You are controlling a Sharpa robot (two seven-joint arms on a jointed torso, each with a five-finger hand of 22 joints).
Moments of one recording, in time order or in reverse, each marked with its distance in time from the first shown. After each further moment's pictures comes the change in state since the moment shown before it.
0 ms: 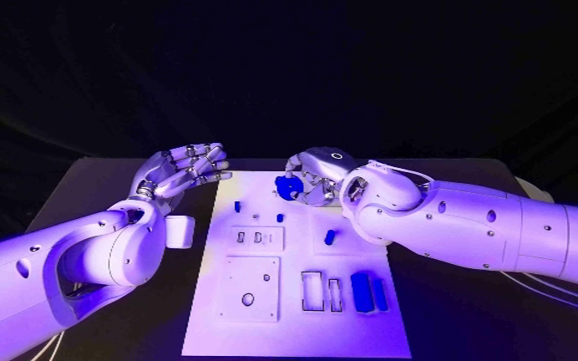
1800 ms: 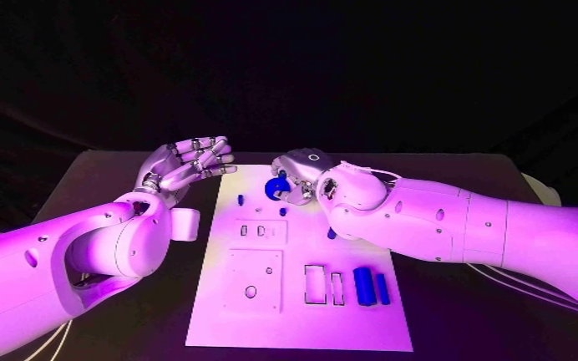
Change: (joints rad) left arm 0.000 0.003 0.000 0.002 0.000 0.002 -0.002; left_hand 0.000 0.000 0.000 0.000 0.000 0.000 0.000 0.000 -0.001 0.000 0.000 -0.006 0.000 0.000 0.000 -0.004 0.003 0.000 0.000 0.000 0.000 -0.001; right arm -0.031 0.172 -0.017 -0.190 -0.069 0.031 -0.030; right_hand -0.082 -0.030 -0.040 0.062 -0.155 -0.080 0.018 -0.130 -0.029 -0.021 0.036 -0.048 0.000 0.000 0.029 0.000 0.000 0.000 0.000 0.019 0.000 0.000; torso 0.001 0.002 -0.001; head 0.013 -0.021
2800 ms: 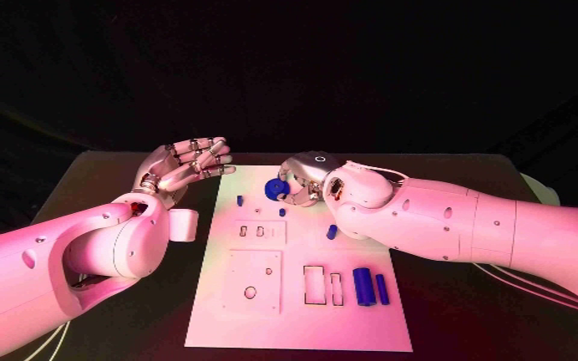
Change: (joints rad) left arm 0.000 -0.005 0.000 0.000 0.000 0.000 -0.001; left_hand 0.000 0.000 0.000 0.000 0.000 0.000 0.000 0.000 0.000 0.000 0.000 0.000 0.000 0.000 0.000 0.000 0.001 0.000 0.000 0.000 0.000 0.000; right arm 0.002 -0.030 0.000 0.008 0.030 0.054 -0.003; right_hand -0.047 0.026 -0.071 0.107 0.070 0.058 -0.007 -0.022 0.013 0.011 -0.004 0.006 0.000 0.000 0.000 0.004 0.000 0.000 0.000 0.007 0.000 0.000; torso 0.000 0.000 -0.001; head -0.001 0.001
